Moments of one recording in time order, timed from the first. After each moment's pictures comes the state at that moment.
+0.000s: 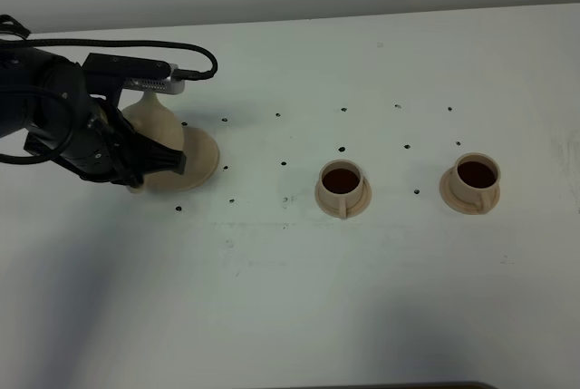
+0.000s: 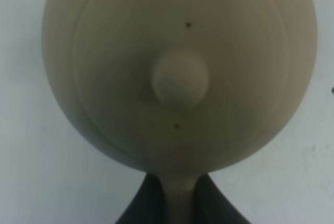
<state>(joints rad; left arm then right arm) -0.29 1.74 -1.05 0.14 0.59 -0.20 -0.13 -0.01 -0.50 0.18 1.09 -0.18</state>
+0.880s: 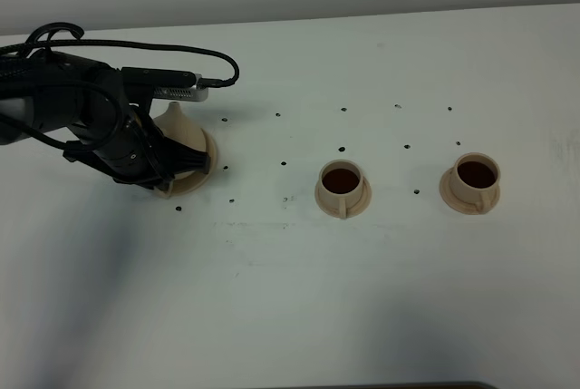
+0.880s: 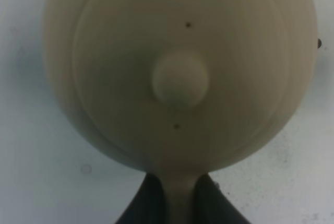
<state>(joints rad) -0.29 1.92 -1.13 0.09 0.53 -0.20 -0.13 -0.01 -0.50 0.18 1.09 -0.18</state>
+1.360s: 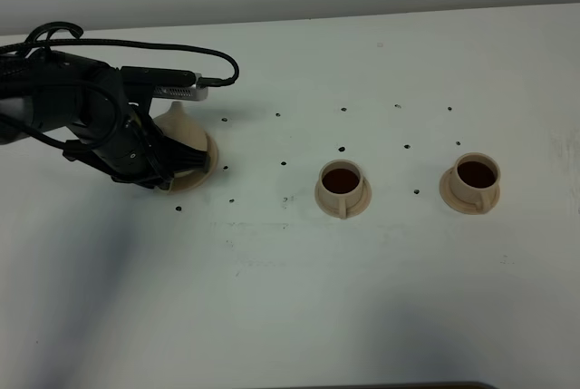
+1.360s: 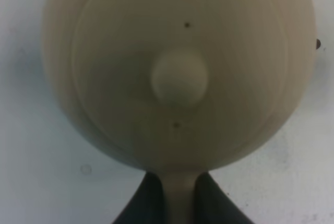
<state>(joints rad) -0.29 1.91 -1.13 0.09 0.54 -0.20 -0.13 -0.01 -0.50 0.18 1.09 -0.18</state>
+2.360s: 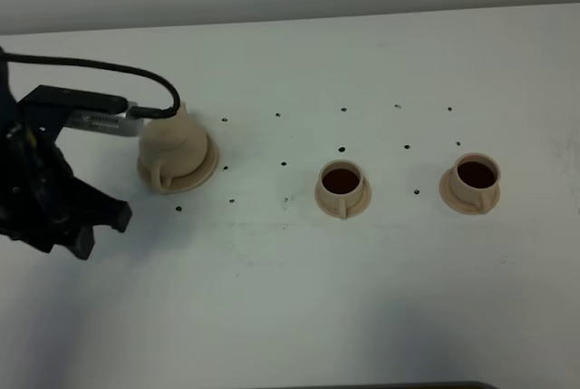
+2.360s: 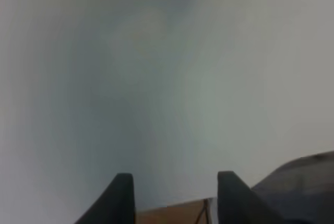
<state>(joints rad) -0.29 1.41 -0.99 0.05 1.12 -0.10 -0.13 -0.01 -0.50 0.18 1.09 -0.18</state>
